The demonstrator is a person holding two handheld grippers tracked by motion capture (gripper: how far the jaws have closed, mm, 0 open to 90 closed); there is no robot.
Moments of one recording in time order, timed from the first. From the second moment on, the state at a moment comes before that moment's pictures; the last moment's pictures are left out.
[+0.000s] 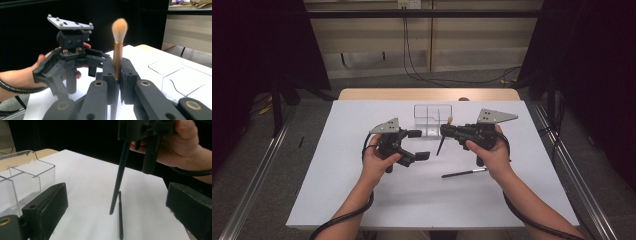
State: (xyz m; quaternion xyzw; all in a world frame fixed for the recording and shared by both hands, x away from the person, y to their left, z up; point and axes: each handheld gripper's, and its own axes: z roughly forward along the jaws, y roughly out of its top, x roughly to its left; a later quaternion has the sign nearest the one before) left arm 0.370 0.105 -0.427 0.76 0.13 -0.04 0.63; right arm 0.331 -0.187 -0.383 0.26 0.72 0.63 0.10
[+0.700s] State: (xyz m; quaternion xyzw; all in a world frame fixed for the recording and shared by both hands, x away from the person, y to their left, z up) left arm 0.359 0.152 -0.418 0.77 0.15 0.00 0.62; right arm 0.333 -0.190 -0.383 0.26 0.72 0.63 0.10
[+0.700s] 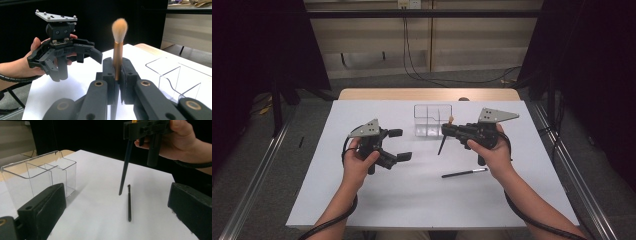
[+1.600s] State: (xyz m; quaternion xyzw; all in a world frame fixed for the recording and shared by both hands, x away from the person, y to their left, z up) left arm 0.344 0.206 -0.417 0.77 0.19 0.05 0.61; right arm 0.331 -0.194 -0.382 0.26 0.73 0.63 0.11
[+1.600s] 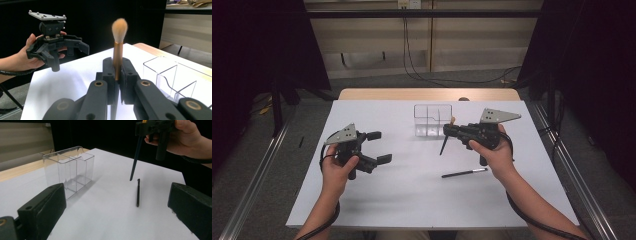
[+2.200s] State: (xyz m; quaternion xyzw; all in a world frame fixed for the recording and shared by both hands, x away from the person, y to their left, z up) left arm 0.334 0.237 -0.423 0.76 0.22 0.06 0.61; right arm 0.331 -0.198 -0.386 0.26 0.72 0.63 0.11
